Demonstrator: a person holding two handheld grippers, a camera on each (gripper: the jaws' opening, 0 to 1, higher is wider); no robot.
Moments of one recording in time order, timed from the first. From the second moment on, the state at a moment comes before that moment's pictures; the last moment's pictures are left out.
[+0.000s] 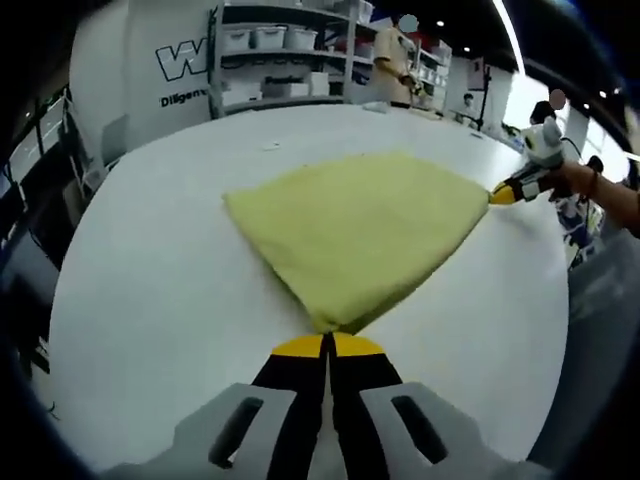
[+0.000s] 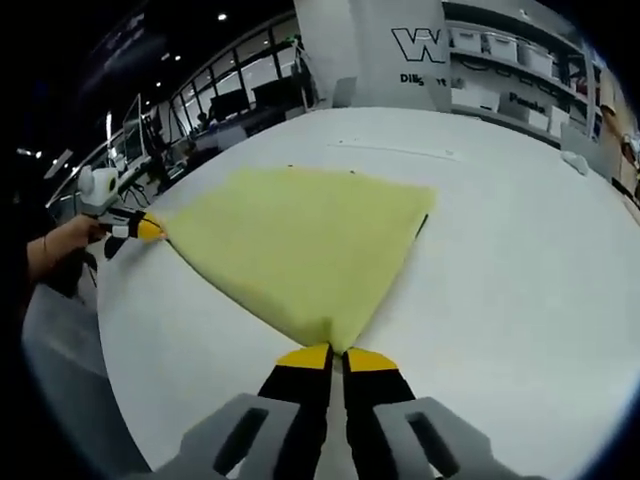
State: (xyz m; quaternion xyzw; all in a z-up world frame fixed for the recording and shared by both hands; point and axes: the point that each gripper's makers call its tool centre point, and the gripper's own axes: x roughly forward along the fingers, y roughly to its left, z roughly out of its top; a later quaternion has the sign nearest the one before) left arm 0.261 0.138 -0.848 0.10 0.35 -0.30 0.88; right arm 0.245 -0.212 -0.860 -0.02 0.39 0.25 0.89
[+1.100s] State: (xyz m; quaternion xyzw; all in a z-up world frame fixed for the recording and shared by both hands) left arm 0.274 0.125 -0.824 -0.05 0.36 -0.26 0.89; right arm 0.251 -0.210 -0.843 0.10 0.39 0.20 0.89
